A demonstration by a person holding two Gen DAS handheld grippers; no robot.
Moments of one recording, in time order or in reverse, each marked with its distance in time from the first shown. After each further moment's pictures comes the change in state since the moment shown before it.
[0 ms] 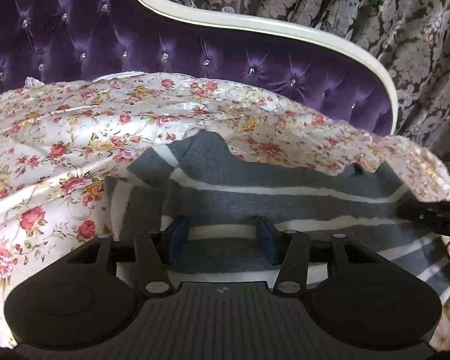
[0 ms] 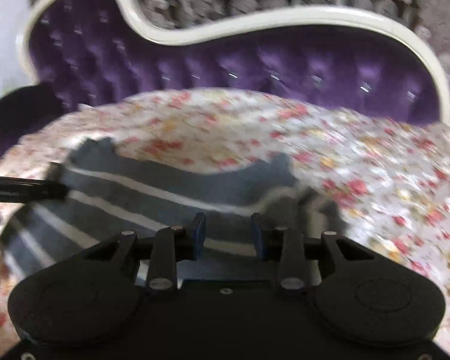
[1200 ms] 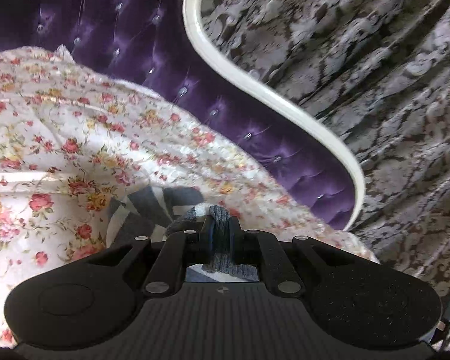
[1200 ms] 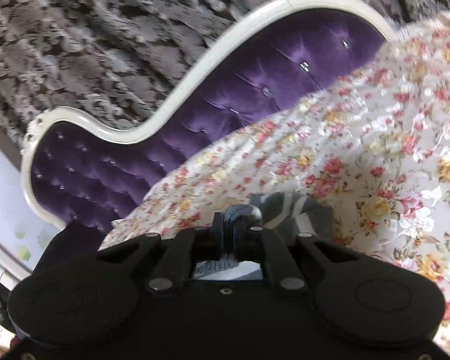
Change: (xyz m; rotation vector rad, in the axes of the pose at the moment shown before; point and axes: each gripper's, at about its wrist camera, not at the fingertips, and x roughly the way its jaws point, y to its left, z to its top) left arm -0.050 0.029 0.025 -0.396 -0.121 -0.153; right arm -0.049 -0.065 0.001 0.597 -0.134 0.194
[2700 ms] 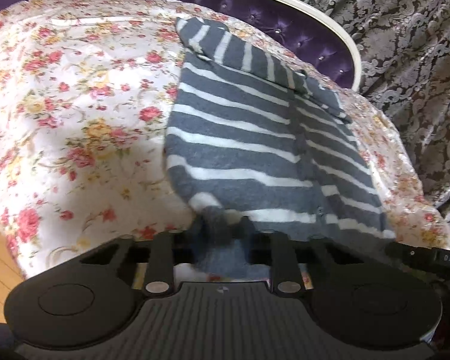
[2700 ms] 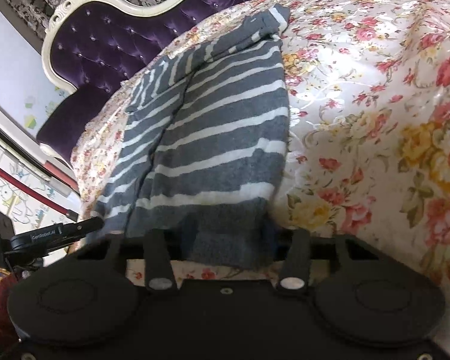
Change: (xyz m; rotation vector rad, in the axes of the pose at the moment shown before) left arm -0.176 0.015 -0.215 0.170 0.252 0.133; right arm -0.188 0.011 -0.221 -0.137 0.312 -0.076
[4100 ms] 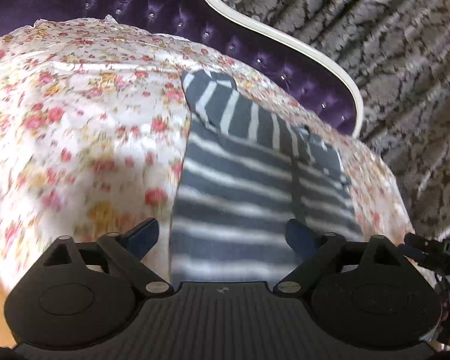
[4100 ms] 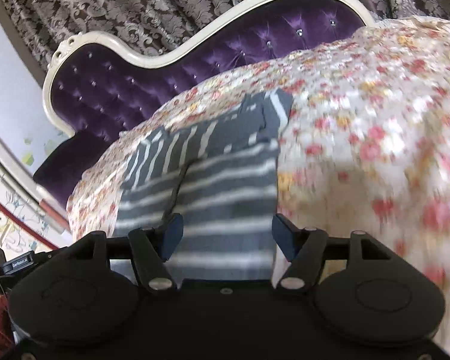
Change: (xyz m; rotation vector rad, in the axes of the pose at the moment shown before) left arm -0.014 0.009 0.056 -0.038 -0.106 -0.030; right arm -0.018 -0.009 0.095 -0.059 -0.160 -0.003
